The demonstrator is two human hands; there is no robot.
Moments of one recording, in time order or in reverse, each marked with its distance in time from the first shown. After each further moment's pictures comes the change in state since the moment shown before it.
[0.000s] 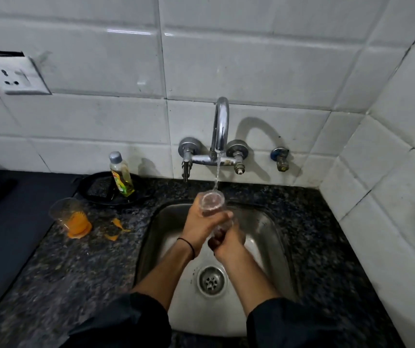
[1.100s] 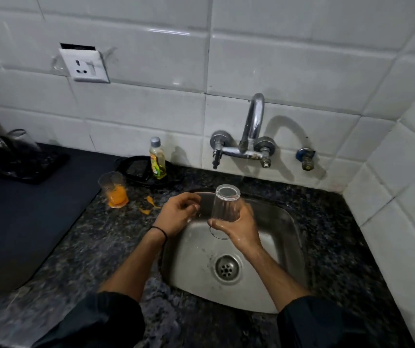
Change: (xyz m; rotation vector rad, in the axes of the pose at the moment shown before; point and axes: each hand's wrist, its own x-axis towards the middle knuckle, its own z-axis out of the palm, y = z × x) left_hand -0.057 0.020 -0.114 0.511 0.091 0.046; right_hand -0.024 0.025 -0.022 -1.031 -0.333 -0.837
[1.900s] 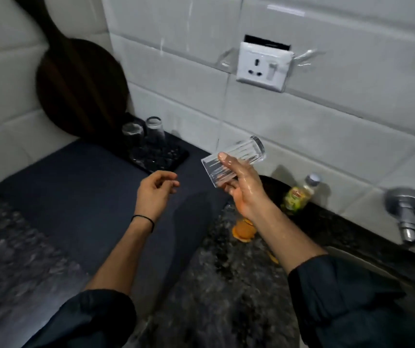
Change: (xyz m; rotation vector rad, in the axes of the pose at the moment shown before) left_hand 0.021 -0.134 -0.368 -0.162 0.700 -0.200; right_hand 0.102 -0.246 0.345 0.641 -0.536 0.223
